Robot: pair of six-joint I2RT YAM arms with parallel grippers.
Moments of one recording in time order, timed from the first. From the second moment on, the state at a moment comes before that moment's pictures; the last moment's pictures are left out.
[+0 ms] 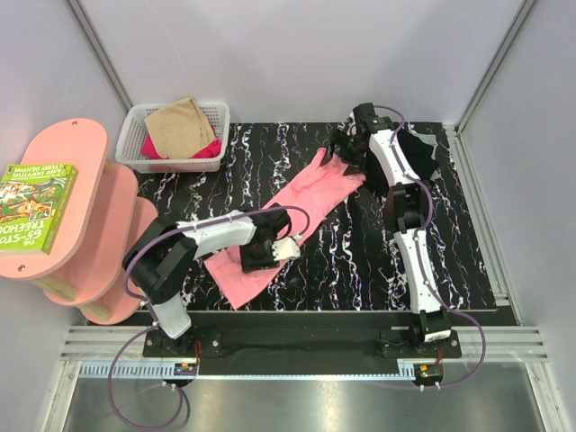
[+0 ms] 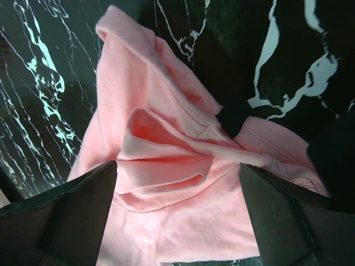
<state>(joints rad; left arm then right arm) -0.74 1.72 1.03 -0.84 -0.08 0.65 0.21 2.77 2.73 -1.08 -0.37 0.42</state>
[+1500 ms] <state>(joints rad) -0.01 0.96 1.22 -0.79 0.19 0.39 1.22 2.03 1.92 -1.08 0.55 0.37</state>
